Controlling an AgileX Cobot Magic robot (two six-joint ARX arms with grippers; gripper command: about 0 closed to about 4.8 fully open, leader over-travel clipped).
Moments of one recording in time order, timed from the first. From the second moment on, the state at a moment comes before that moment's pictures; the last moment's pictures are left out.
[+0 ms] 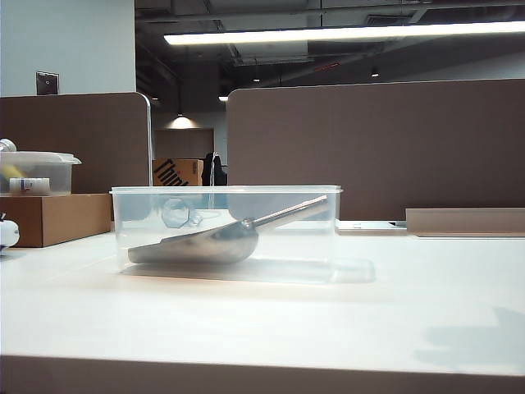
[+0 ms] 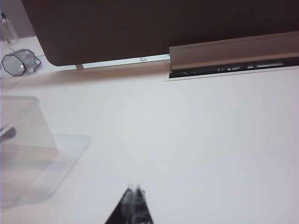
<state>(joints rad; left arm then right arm) 0.01 0.00 0.01 -0.03 0.09 -0.06 0.12 0.05 0.07 -0.08 0.07 0.22</state>
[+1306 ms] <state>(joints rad) 0.01 0.00 0.01 -0.03 0.09 -0.06 0.00 0.00 0.00 0.01 0.06 0.10</state>
